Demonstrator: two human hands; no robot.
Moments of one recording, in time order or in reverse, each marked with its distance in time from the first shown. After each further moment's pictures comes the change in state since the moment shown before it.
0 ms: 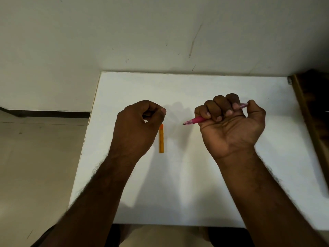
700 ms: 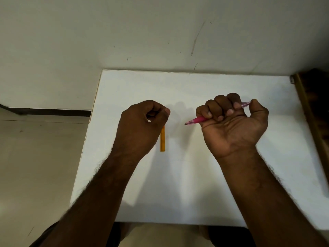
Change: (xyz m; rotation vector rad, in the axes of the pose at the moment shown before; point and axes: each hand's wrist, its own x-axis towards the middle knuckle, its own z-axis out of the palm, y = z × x) left_hand 0.000 -0.002 0.002 -0.008 -0.047 0.005; right_hand 0.001 0.000 -0.002 -0.020 0.001 0.001
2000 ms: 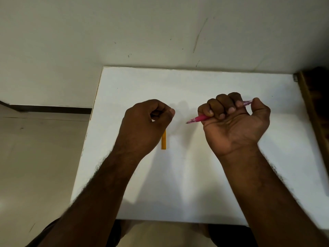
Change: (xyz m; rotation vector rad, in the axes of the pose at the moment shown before) left_hand -0.002 0.001 0.000 0.016 -0.076 -0.015; right_hand 0.001 0.001 -0.001 -0.020 0.040 -0.008
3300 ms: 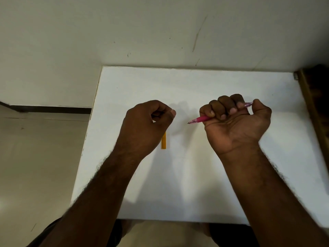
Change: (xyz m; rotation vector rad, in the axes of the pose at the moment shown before) left_hand -0.001 -0.001 0.001 0.007 -0.023 0.015; right_hand 0.001 -0.002 -0.004 0.003 0.072 -0.022
